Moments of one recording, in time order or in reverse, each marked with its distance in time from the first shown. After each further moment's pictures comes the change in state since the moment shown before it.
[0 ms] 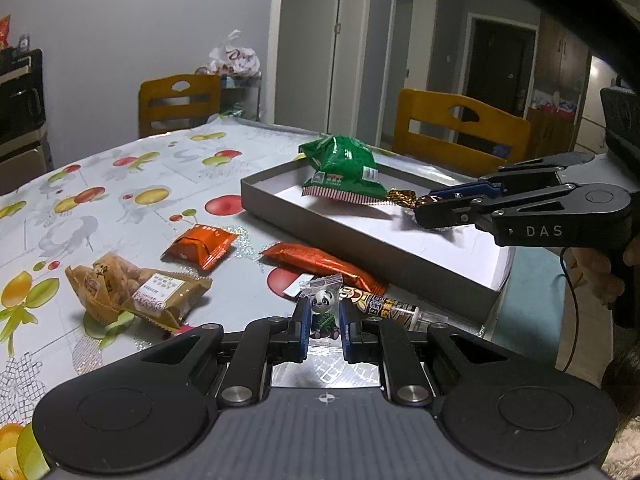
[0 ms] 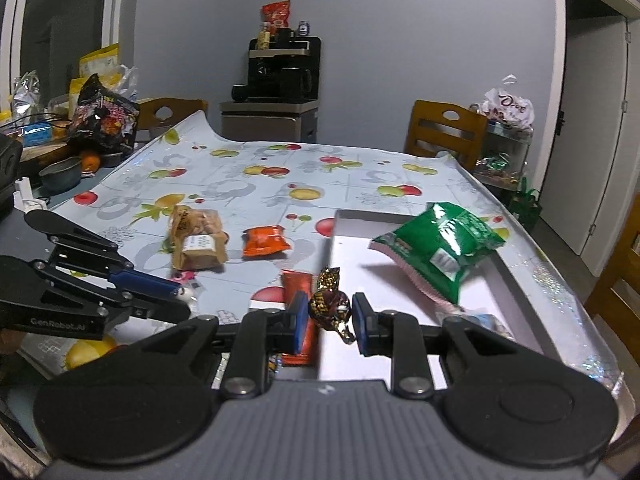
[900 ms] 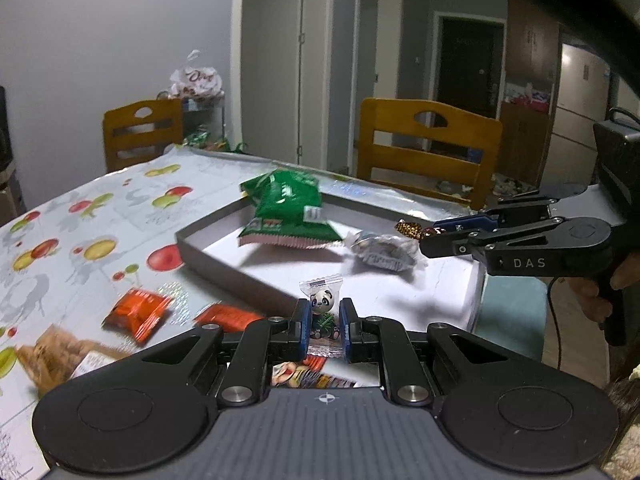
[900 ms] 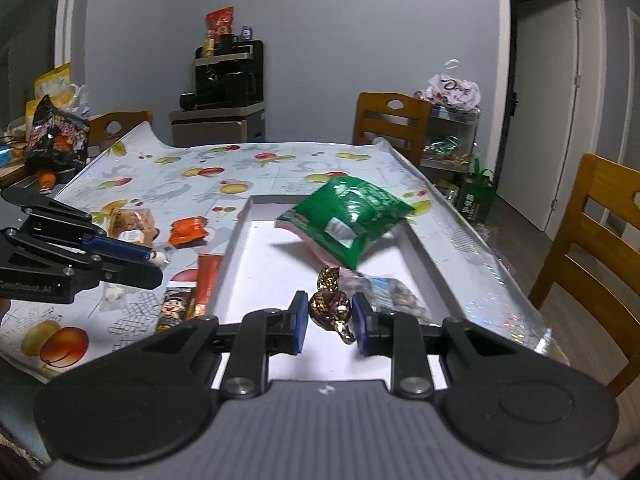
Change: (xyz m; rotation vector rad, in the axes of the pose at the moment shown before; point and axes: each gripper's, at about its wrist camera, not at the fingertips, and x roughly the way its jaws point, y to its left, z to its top) left arm 0.036 -0.048 0.042 0.090 -0.030 -0.055; right arm -0.025 -0.067 -0.031 0.101 -0.004 -0.115
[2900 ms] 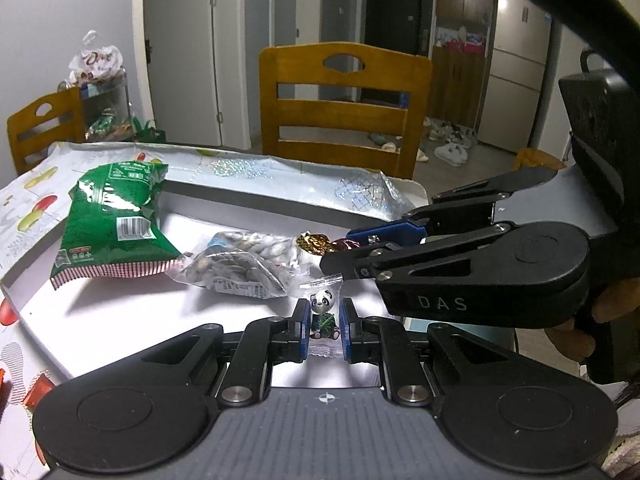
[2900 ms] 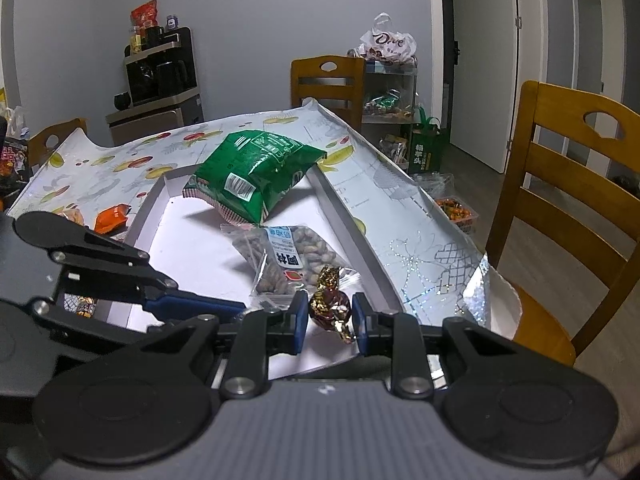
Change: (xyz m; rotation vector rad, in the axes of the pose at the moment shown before) left arm 0.122 -0.084 0.027 0.130 0.140 -0.182; right arm 0.023 -0.055 -0.028 0.170 0.094 -0.119
